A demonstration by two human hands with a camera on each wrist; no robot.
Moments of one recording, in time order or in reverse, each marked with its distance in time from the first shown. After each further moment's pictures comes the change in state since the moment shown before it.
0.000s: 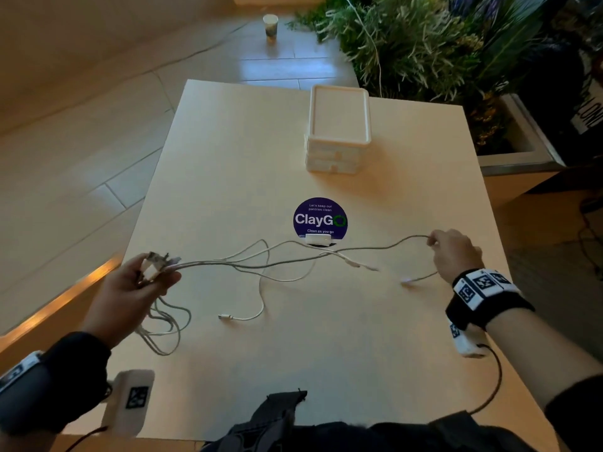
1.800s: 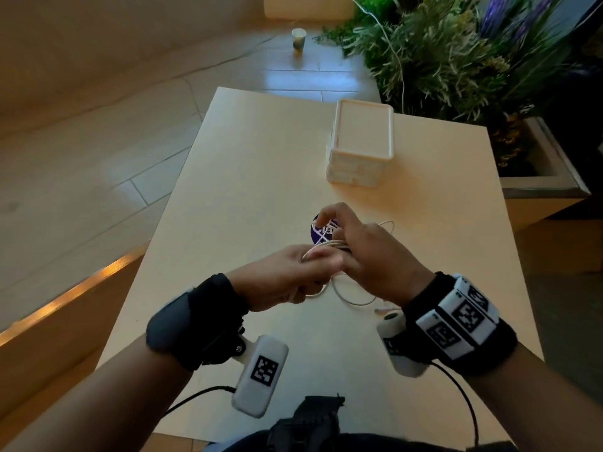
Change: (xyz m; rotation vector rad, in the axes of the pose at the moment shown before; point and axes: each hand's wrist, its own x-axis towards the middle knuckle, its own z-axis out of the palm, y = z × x) left_hand 0.011 0.124 0.109 -0.349 -0.873 -0.180; right_hand -0.103 -0.170 -0.084 0.518 -0.149 -0.891
